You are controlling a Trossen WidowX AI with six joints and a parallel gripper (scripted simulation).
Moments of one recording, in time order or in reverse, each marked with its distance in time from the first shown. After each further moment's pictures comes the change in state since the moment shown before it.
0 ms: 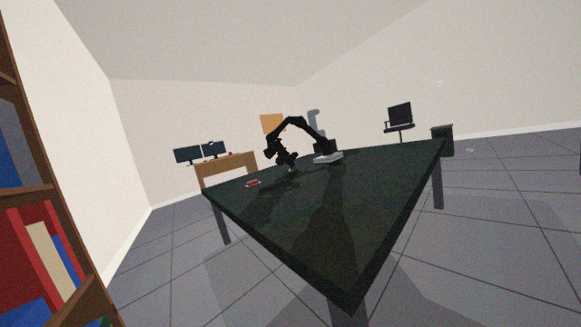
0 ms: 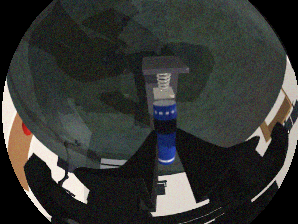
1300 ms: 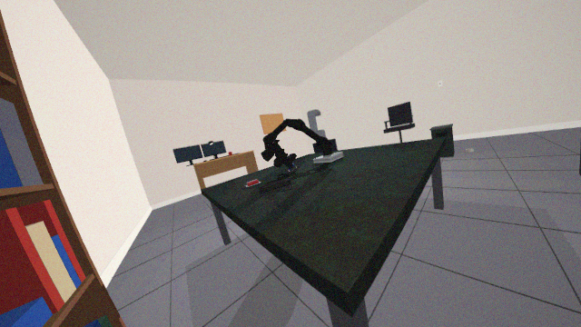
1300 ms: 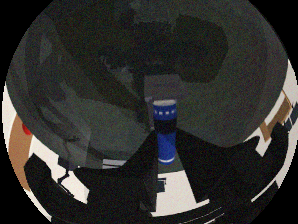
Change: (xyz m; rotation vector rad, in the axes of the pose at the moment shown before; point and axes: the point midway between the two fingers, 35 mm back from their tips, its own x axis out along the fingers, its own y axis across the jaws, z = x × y) arm -0.004 0.000 0.017 -0.002 0.029 0.000
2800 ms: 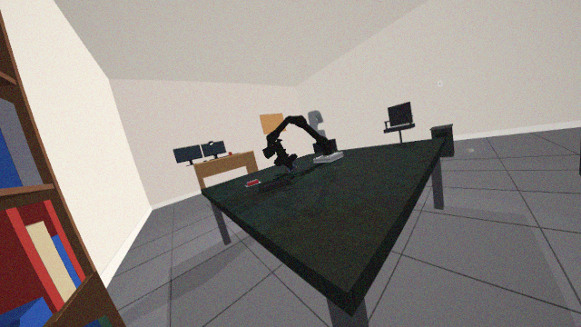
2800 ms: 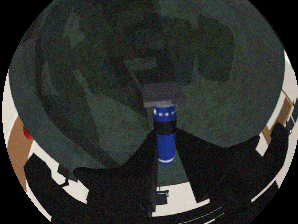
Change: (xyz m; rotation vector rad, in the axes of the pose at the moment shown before) arm 0.005 -0.001 0.003 0.008 -0.140 0.005
